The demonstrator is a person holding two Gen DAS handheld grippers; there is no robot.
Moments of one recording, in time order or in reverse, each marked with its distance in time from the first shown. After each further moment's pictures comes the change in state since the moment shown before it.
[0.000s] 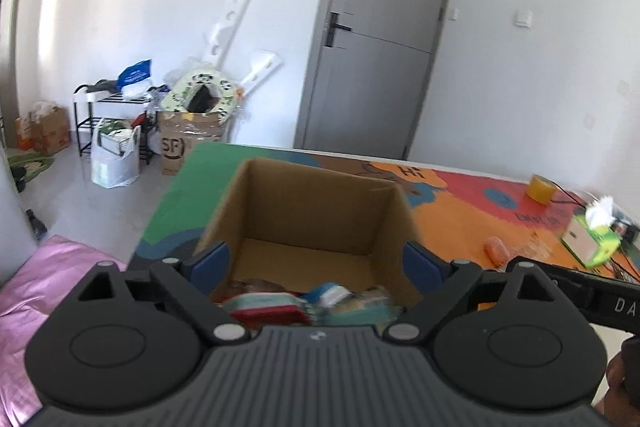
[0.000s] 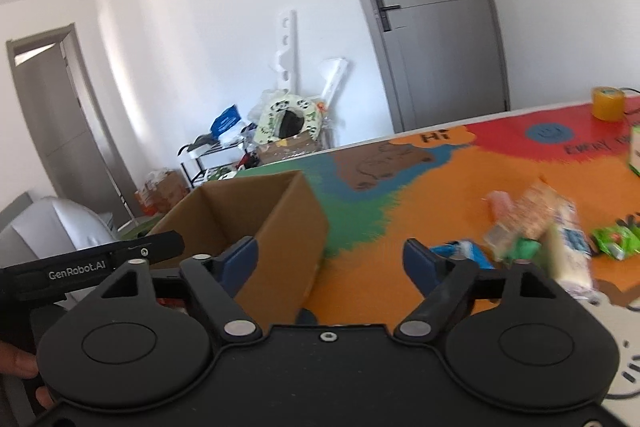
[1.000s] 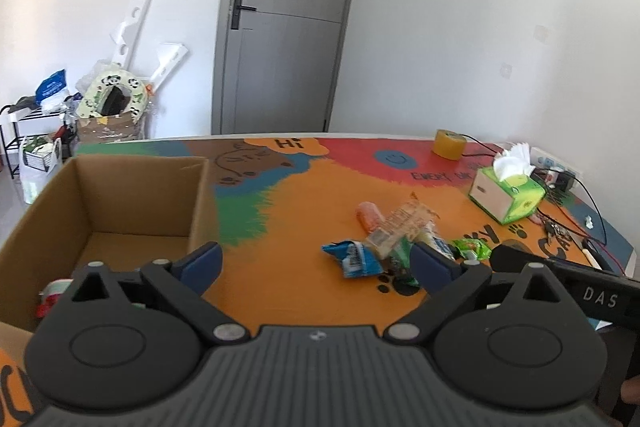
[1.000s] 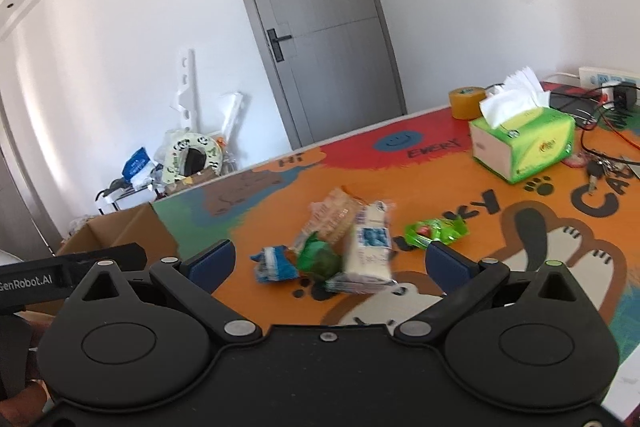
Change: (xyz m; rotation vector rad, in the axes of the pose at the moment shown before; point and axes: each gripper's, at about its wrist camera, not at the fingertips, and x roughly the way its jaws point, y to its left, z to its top) left arm 0.009 -0.120 -0.021 0.133 0.071 -0.199; right arm -0.064 -0.100 -0.016 0.110 -0.081 -0.253
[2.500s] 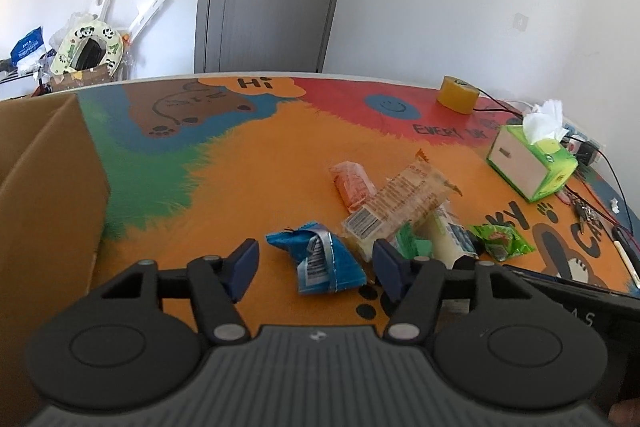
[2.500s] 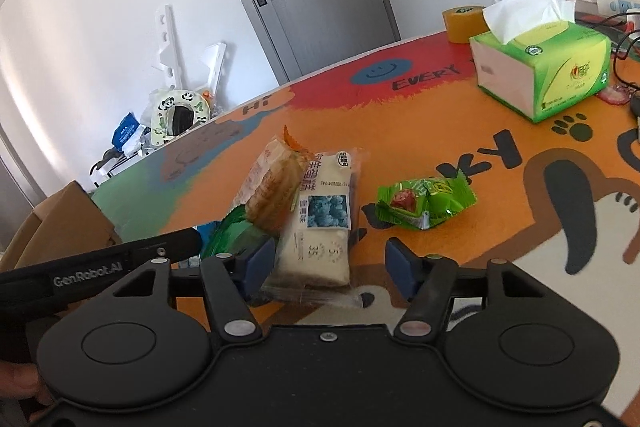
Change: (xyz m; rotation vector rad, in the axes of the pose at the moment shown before) left arm 0.129 -0.032 -0.006 -0.028 0.150 -0.011; right arm 0.097 -0.045 -0.004 0.071 0.181 0.030
